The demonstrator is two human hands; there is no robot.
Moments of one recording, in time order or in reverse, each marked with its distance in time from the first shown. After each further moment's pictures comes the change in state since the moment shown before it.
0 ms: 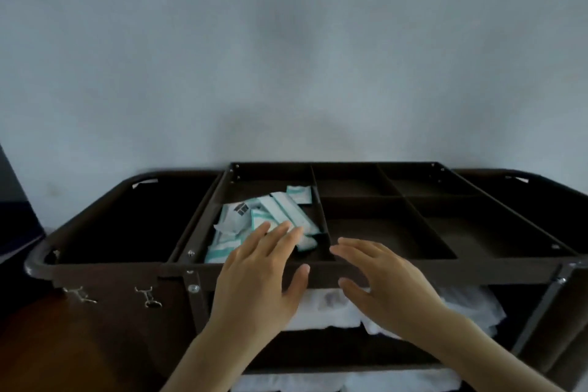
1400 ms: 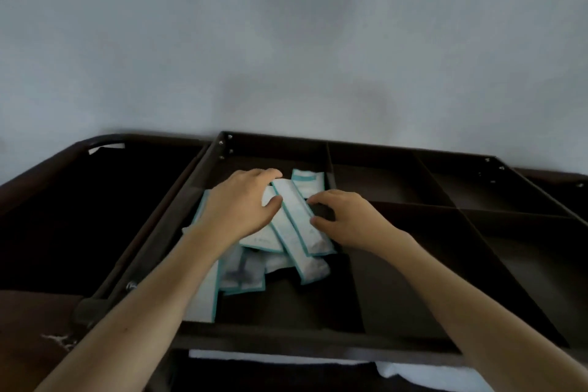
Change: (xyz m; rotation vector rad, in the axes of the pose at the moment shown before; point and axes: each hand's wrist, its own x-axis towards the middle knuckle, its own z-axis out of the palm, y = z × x) left_hand 0.181 -0.110 0.091 -0.025 -0.156 -0.211; right_hand 0.232 0.076 0.055 0.103 -0.109 -0.023
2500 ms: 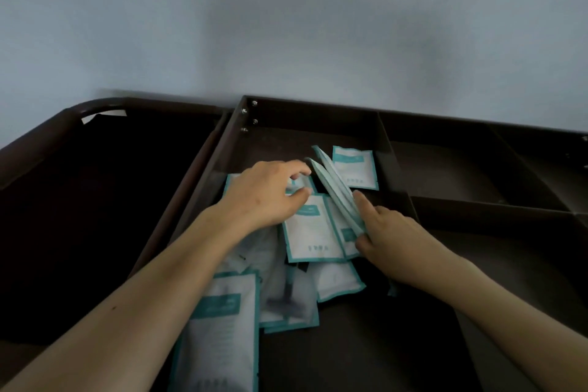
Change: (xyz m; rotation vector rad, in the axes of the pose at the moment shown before) left_hand 0.054 -0.074 0.042 -0.192 -0.243 -0.036; right_hand 0.048 -0.013 0.052 -0.204 -0.285 0.174
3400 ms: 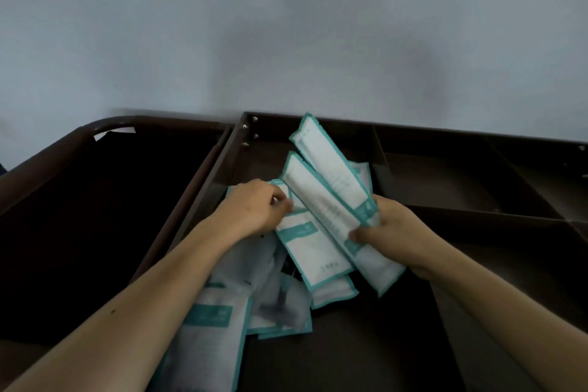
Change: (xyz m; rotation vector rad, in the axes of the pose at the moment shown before) left_hand -0.003 -0.008 -0.001 0.129 -0.099 -0.145; right_hand 0.007 0.010 -0.005 0.752 0.156 0.079
